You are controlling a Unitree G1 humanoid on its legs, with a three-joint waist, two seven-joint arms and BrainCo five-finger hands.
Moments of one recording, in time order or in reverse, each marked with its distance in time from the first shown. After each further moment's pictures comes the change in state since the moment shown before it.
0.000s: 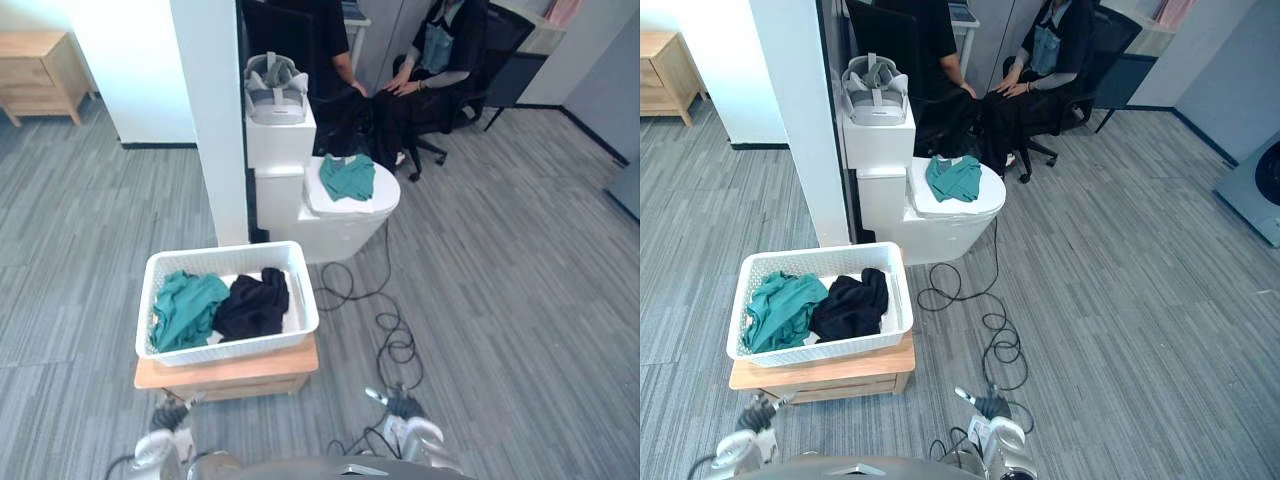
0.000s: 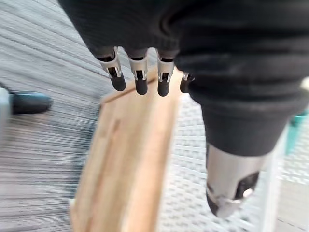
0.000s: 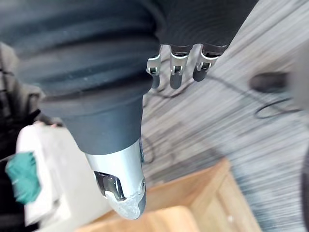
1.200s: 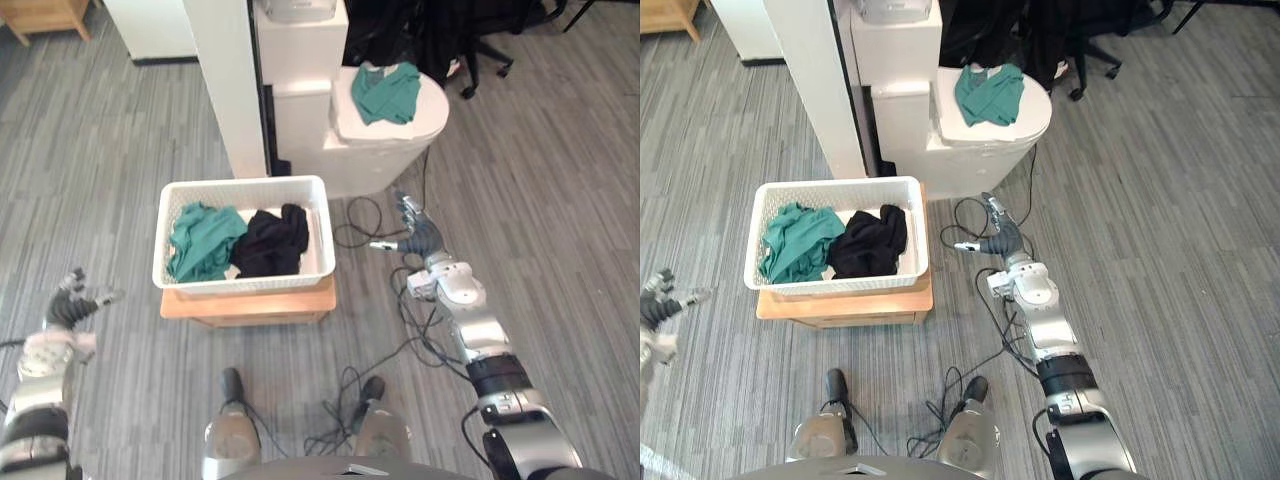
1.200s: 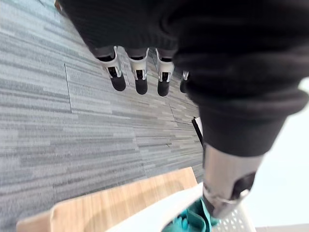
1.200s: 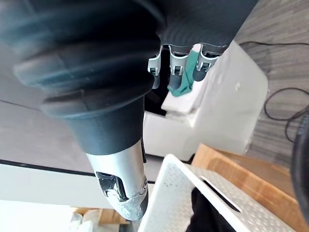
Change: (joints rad) left arm -0.317 0.482 0.168 -0.039 0.145 0.004 -0.134; right arm -0.464 -0.364 0.249 -0.360 -0.111 0.004 0.097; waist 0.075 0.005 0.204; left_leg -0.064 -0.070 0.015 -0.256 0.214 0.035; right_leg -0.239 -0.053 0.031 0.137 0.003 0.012
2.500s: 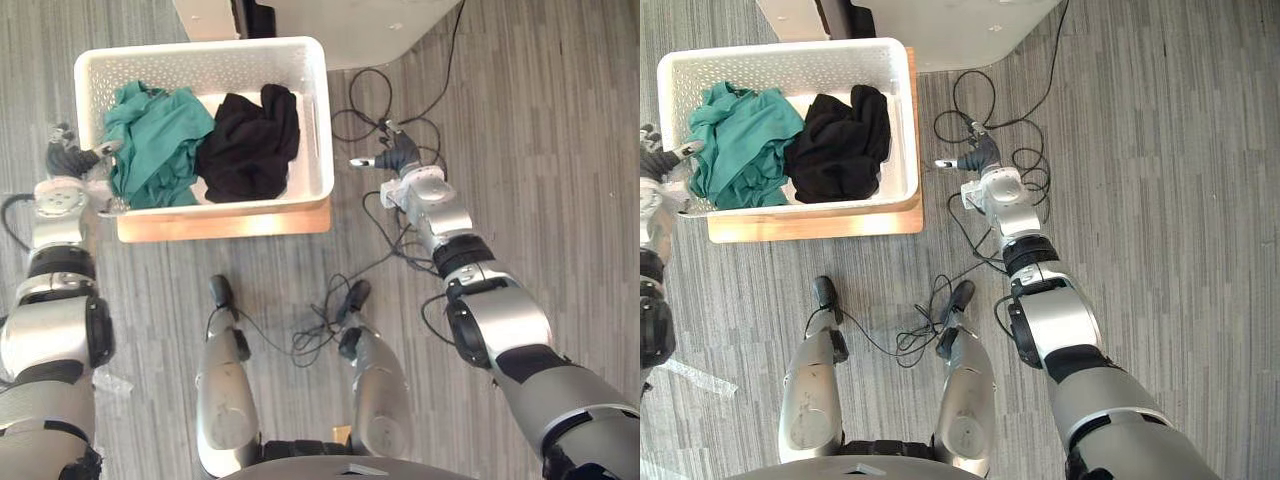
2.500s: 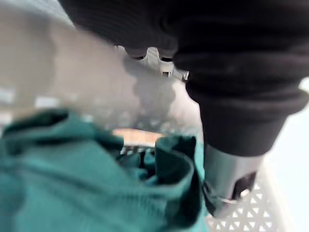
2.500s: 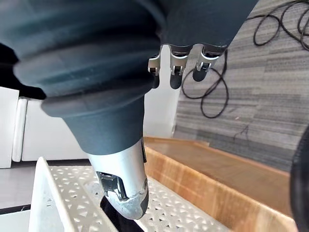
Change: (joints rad) left arm -0.763 -0.036 -0.068 0.333 -0.099 0.095 0.184; right arm -0.690 0.091 0.033 0.607 0.093 0.077 -0.068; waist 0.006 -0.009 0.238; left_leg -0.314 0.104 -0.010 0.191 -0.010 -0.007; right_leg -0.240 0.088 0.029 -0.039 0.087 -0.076
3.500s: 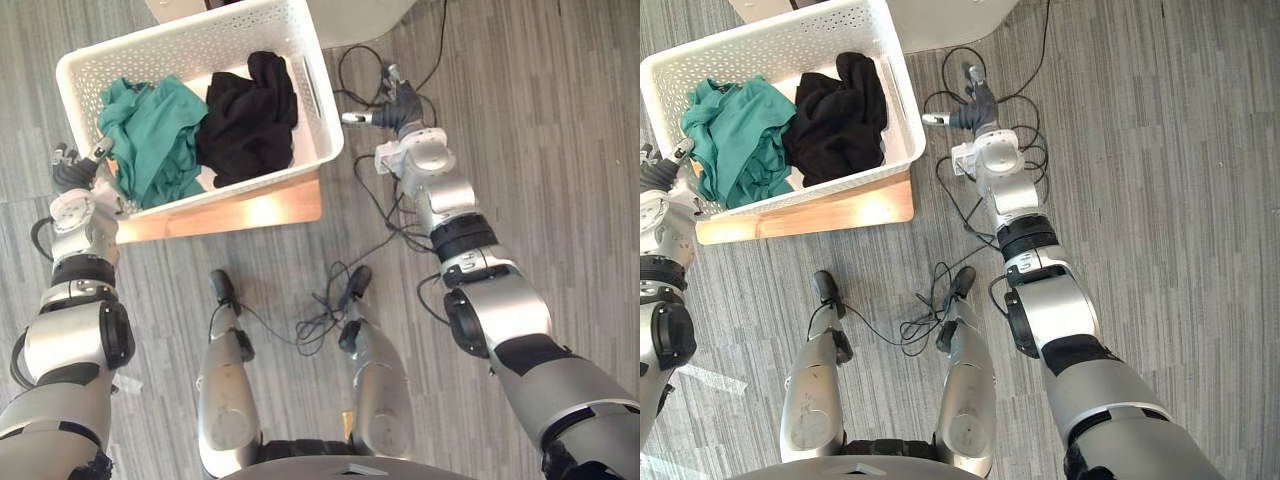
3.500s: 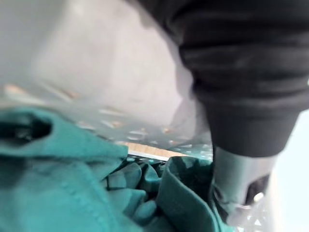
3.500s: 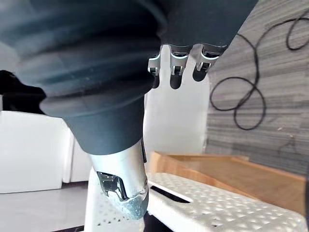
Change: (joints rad) left arm 0.046 -0.088 0.108 -0.008 -0.213 -0.031 0.047; right arm -0.062 -0.011 0.002 -0.181 0.017 0.042 -0.082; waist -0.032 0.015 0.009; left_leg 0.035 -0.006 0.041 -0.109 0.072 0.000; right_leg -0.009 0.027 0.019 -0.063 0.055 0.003
